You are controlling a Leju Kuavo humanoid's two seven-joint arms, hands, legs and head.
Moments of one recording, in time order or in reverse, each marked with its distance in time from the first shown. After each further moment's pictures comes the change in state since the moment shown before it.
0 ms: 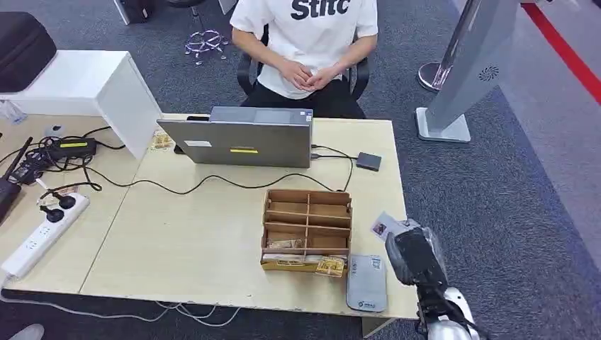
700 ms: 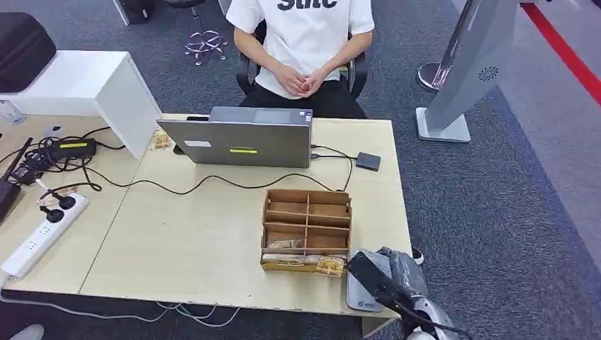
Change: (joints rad) left arm -0.011 0.000 0.043 -0.010 -0.053 -0.002 -0.003; right arm -0.014 -0.119 0.193 0.172 0.295 -0.053 0.151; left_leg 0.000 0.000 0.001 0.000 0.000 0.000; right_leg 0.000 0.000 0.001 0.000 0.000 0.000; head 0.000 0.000
